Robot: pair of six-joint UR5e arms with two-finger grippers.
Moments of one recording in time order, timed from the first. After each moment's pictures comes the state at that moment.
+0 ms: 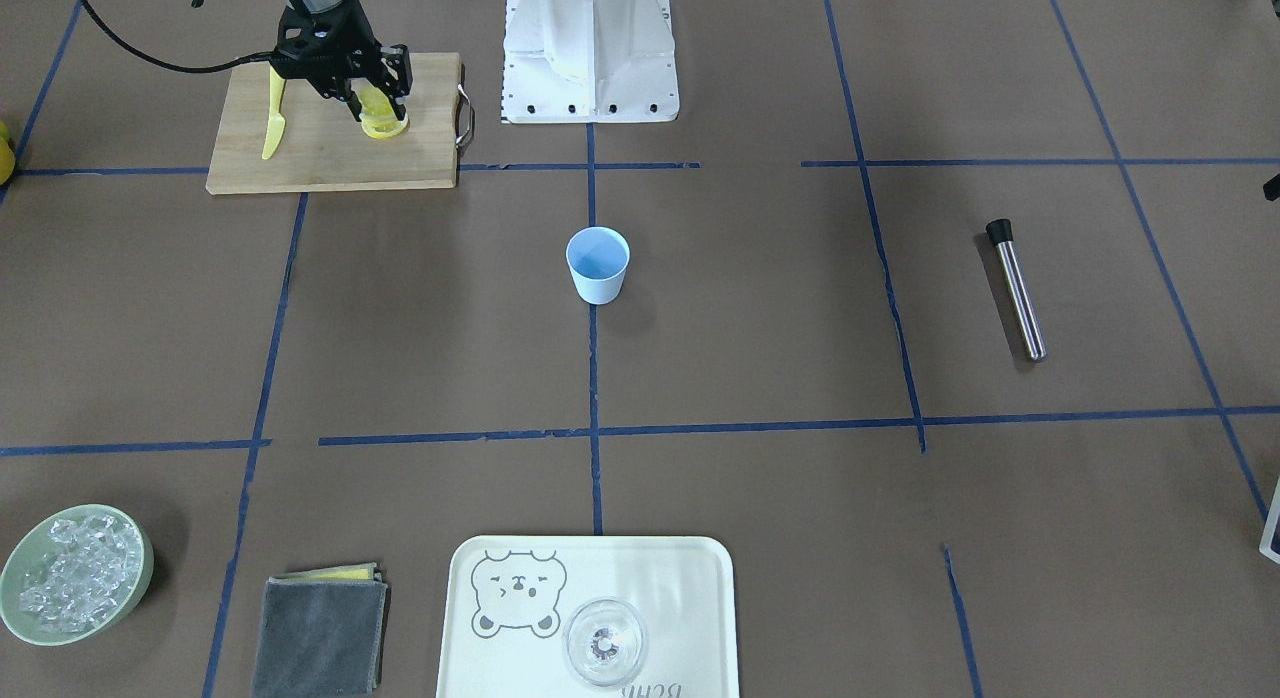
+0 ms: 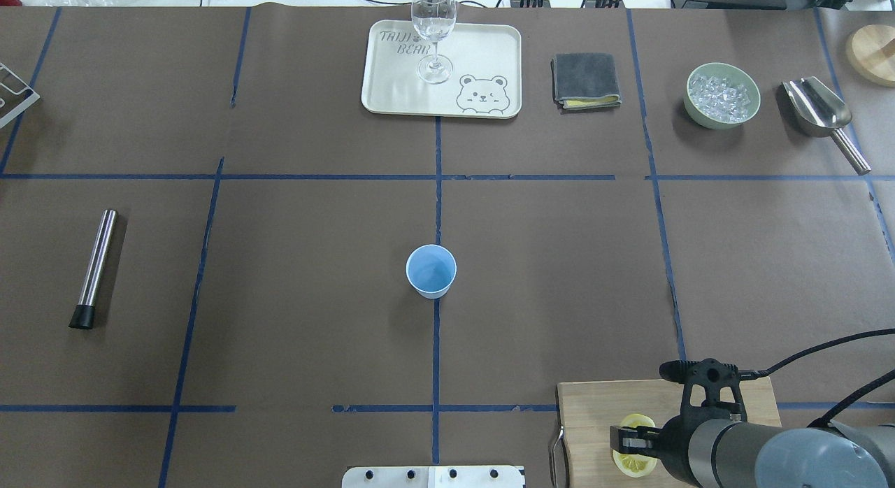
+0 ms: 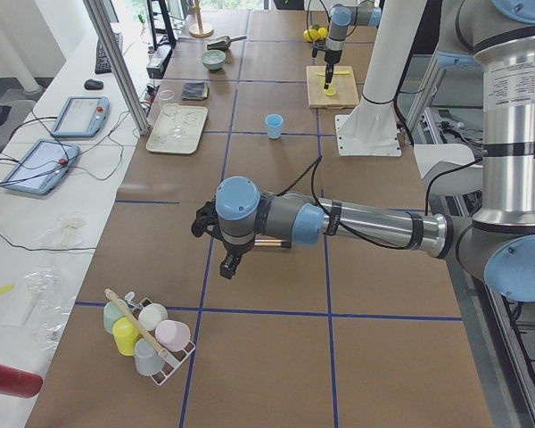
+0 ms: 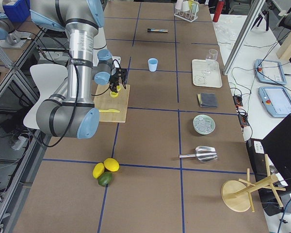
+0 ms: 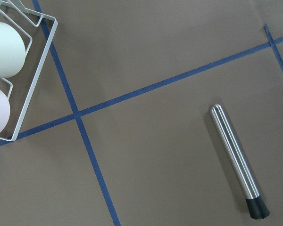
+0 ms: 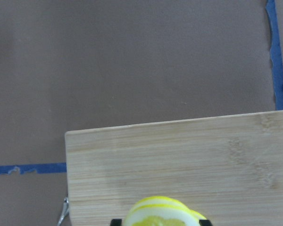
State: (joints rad) left arm -1.53 -1.47 -1.81 -1.64 -2.48 0.18; right arm 0.04 -1.74 2.26 -1.20 1.50 1.63
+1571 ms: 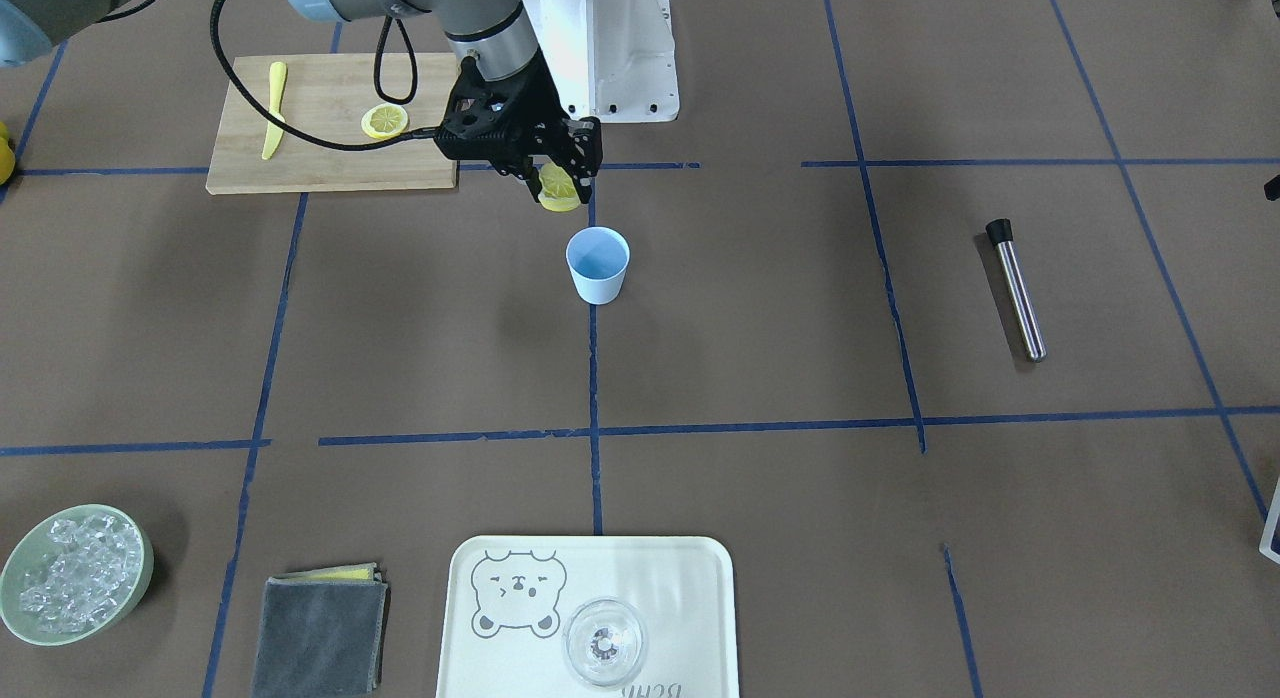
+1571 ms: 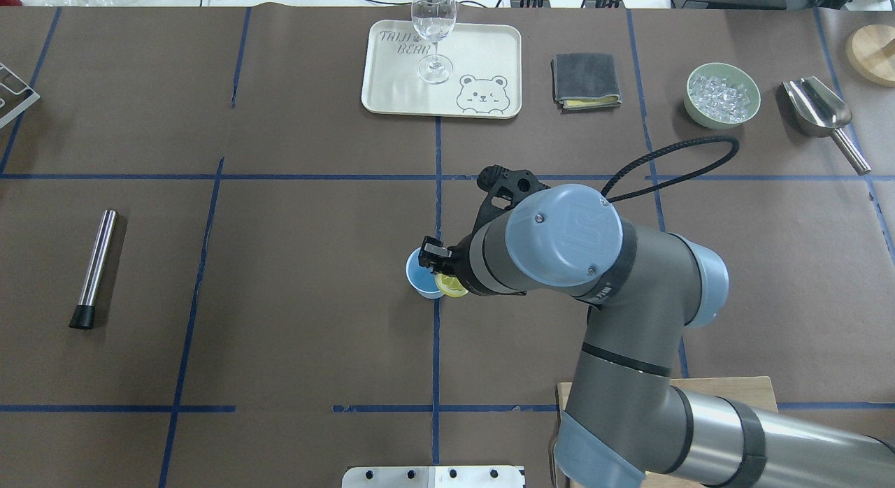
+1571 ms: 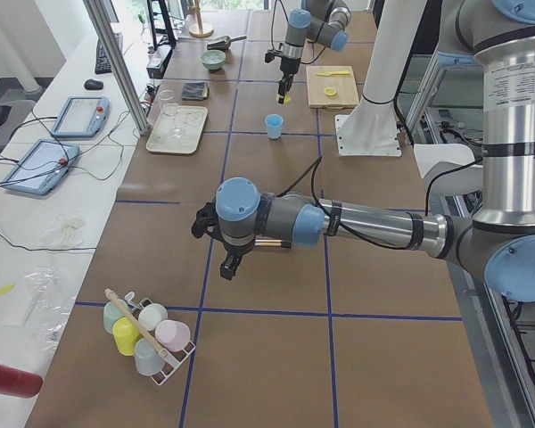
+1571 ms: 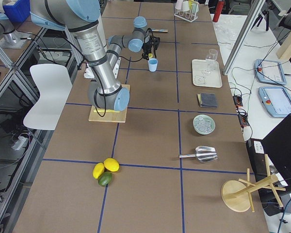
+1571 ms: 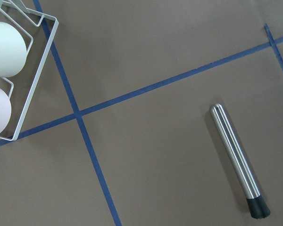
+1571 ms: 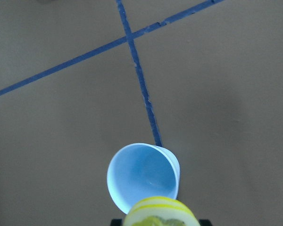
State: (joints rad) left arm -1.53 -1.47 -1.81 -1.64 -2.48 0.19; right arm 0.42 -0.93 1.88 -1.49 1.75 1.64
